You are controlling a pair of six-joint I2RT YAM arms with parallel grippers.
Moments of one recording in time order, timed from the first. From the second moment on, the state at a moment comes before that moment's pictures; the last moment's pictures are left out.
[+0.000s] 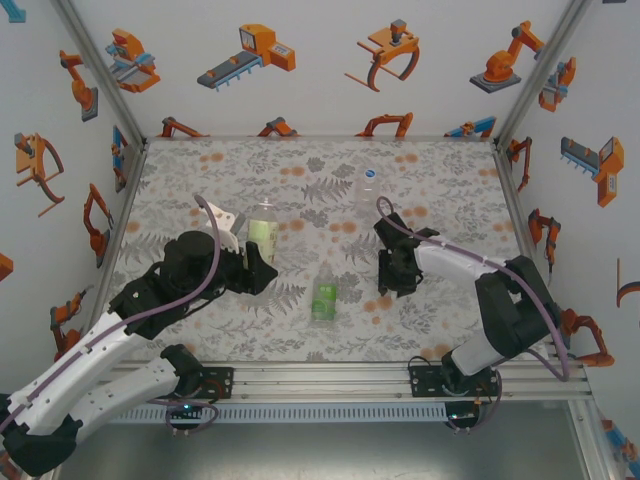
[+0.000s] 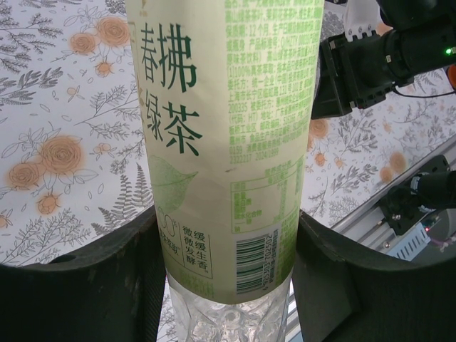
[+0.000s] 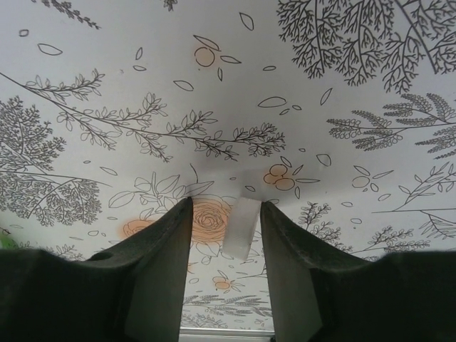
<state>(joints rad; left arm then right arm) -0.81 0.73 0.84 -0.57 -0.05 -0.42 0.52 1.54 0.84 -0.66 0.04 0.54</state>
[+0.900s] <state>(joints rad) -0.80 0.70 0.83 -0.57 -0.04 -0.45 0.35 1.38 0.61 -0.39 -0.29 0.70</state>
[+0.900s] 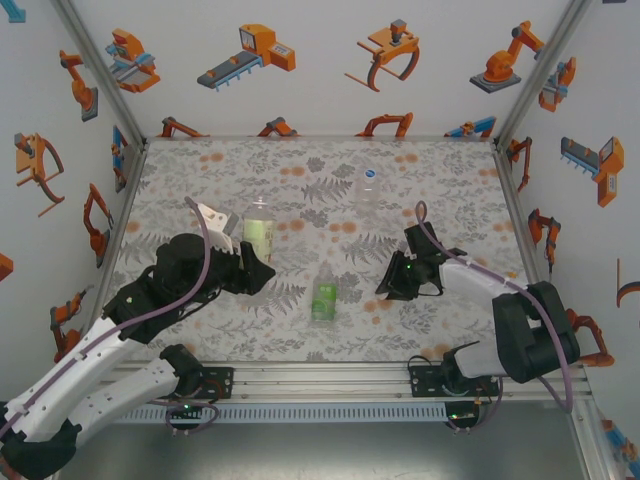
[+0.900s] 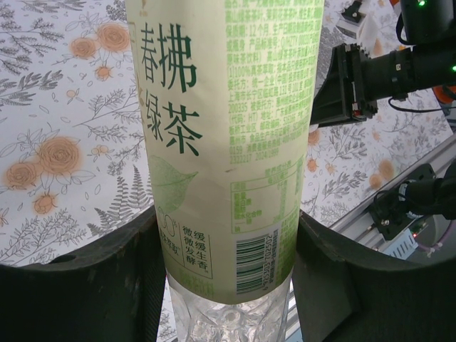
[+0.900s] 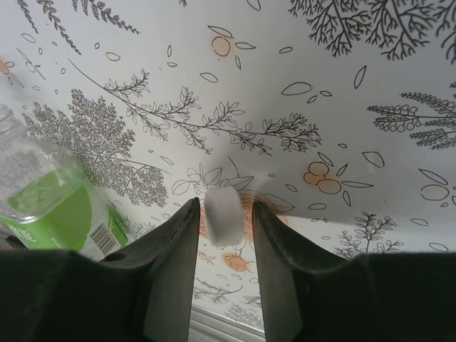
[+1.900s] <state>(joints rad) -0.78 0.70 0.82 -0.57 -0.04 -0.46 0.53 1.54 0.83 -0.59 -0.05 0.64</state>
